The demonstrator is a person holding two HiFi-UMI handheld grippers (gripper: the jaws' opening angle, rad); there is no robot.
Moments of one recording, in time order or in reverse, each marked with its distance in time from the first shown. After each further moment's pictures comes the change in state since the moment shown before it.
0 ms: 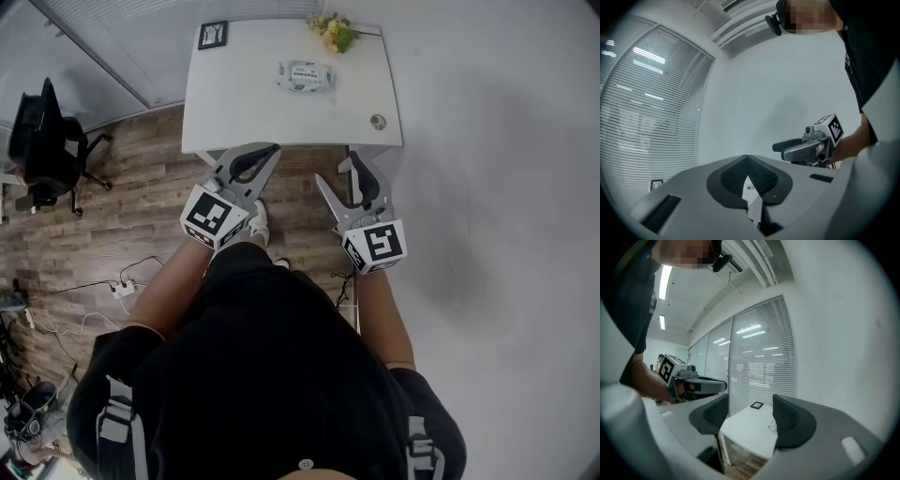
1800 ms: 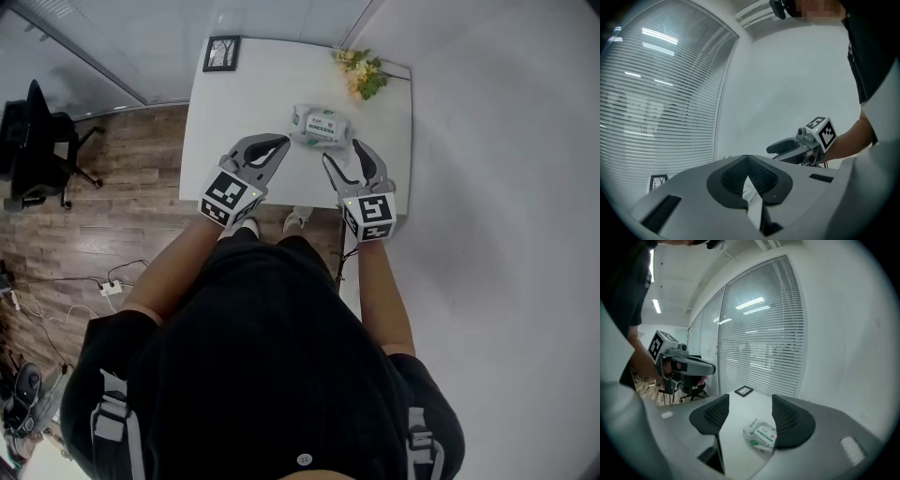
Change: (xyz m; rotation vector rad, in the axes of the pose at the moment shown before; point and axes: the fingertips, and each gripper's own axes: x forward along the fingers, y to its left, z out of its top) left arm 0.156 0.241 -0.065 -0.118 0.112 0.066; right arm 0.273 -0.166 -0.083 -0.044 0.252 0.034
